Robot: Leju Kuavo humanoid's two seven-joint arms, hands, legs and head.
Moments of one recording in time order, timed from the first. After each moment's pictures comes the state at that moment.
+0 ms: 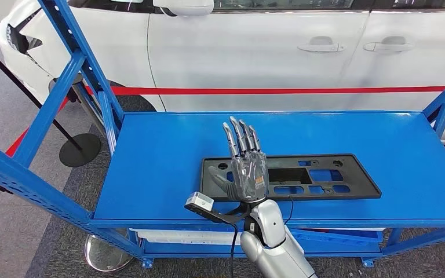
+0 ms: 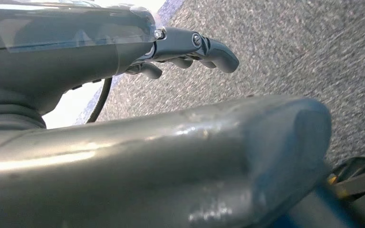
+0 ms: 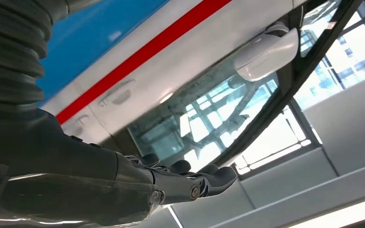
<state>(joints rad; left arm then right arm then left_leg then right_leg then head) -0.06 -0.17 0.73 -0.21 -1.53 0.26 -0.01 -0.18 0.11 0.34 -1.46 1.27 -0.67 -0.20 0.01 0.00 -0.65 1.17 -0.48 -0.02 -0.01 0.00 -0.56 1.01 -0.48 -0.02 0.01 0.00</state>
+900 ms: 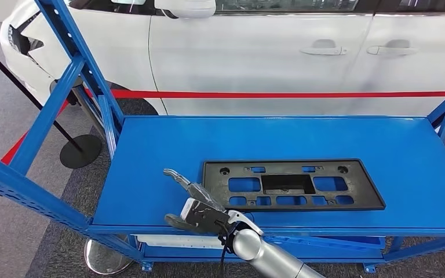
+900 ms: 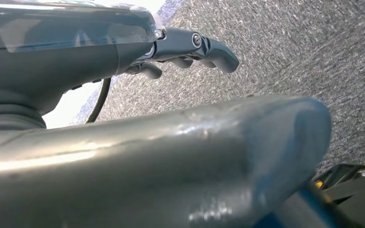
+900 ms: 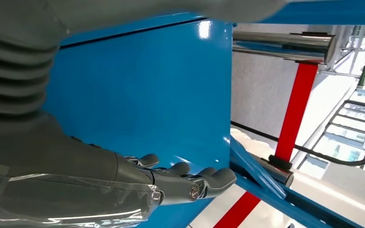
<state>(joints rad) -0.06 -0.16 0.73 -0.21 -1.54 0.27 -0.04 -0.29 0.00 0.69 -1.33 0.20 0.01 -0.43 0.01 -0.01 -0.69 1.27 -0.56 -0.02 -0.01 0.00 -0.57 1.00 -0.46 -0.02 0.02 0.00</state>
